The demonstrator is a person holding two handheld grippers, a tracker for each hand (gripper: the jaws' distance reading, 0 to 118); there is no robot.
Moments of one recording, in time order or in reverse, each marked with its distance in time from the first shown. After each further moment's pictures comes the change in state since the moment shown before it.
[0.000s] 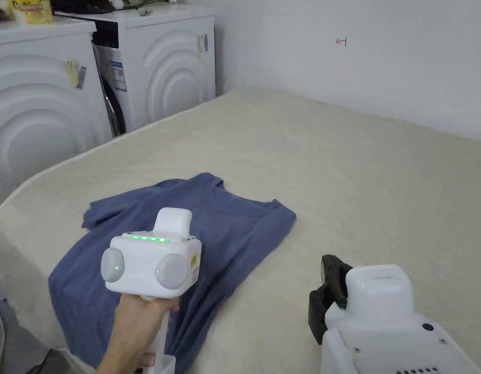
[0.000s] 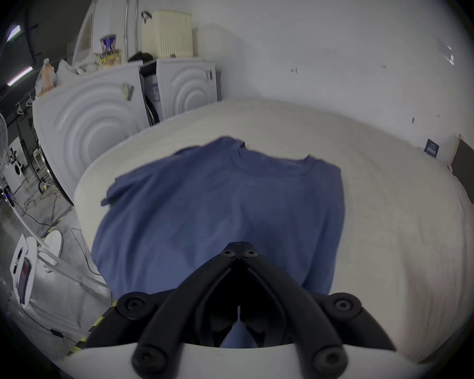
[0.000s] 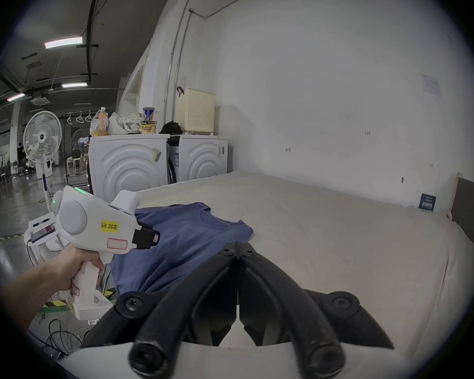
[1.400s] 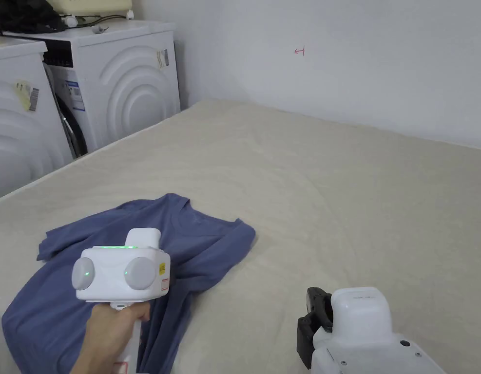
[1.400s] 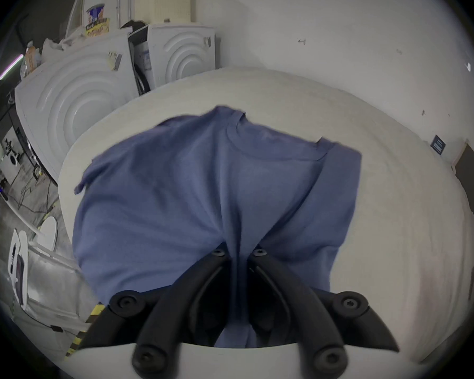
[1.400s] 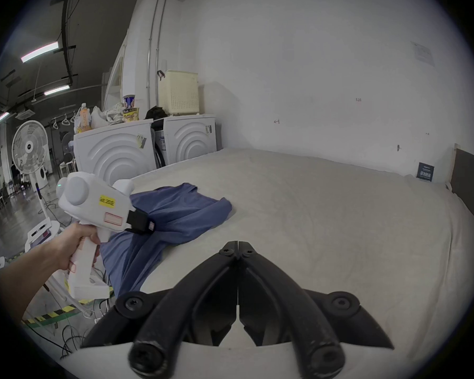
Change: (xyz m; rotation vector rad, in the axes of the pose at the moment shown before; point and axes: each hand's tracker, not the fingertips) left arm 0.008 0.021 -0.025 -0.122 -0.022 0.011; right arm 0.038 -0.014 -0.011 -0.122 -0.037 -0.099
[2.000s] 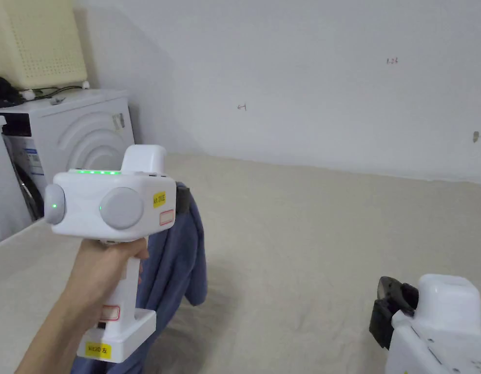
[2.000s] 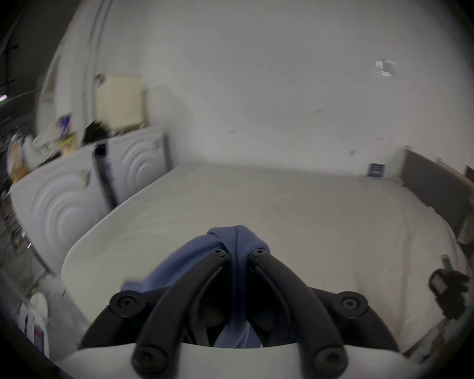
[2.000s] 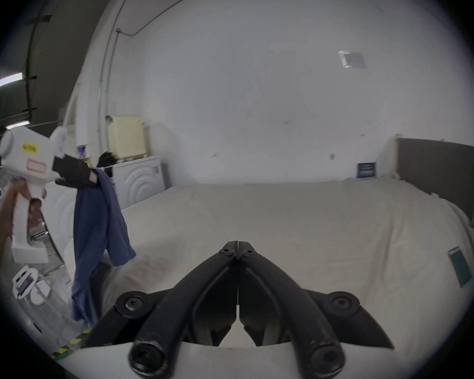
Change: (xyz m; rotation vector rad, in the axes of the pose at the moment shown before) left arm 0.129 0.093 0.218 0.435 -0.278 -0.224; right arm 0.108 0.028 0.119 0.194 -0.302 -0.160
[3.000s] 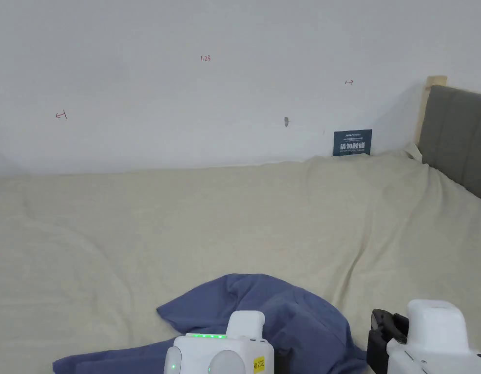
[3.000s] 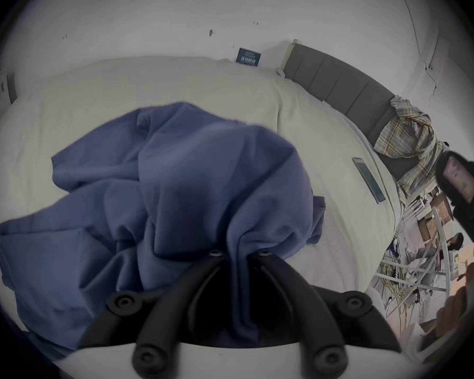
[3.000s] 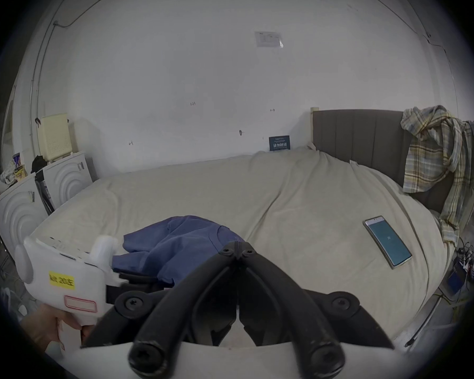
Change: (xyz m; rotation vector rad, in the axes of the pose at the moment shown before) left arm 0.327 -0.203 -0.108 -0.559 -0.624 -0.062; right arm 0.182 -0.029 0.061 -0.135 -0.347 -0.095
